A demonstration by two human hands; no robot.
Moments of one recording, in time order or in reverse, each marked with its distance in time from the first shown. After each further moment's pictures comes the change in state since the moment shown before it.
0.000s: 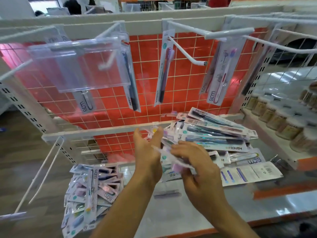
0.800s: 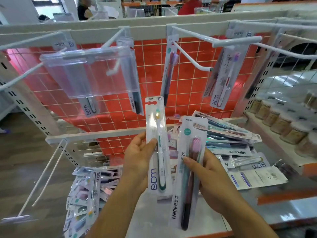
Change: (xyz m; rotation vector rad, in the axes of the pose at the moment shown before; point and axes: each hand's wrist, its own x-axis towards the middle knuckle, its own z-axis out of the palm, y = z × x) left_hand 0.000 0.008 -0.035 0.064 -0.171 0.124; right_hand 0.016 -0.001 -0.012 0.765 -0.142 0.896
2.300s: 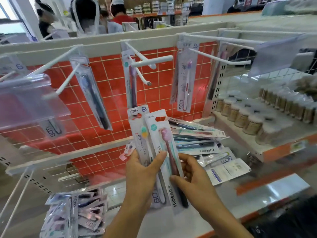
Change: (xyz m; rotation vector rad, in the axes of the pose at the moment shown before) left_hand -0.022 -0.027 0.061 0.142 -0.088 0.093; right_hand -0.010 0.020 -0.045 -0.295 0.179 -0.106
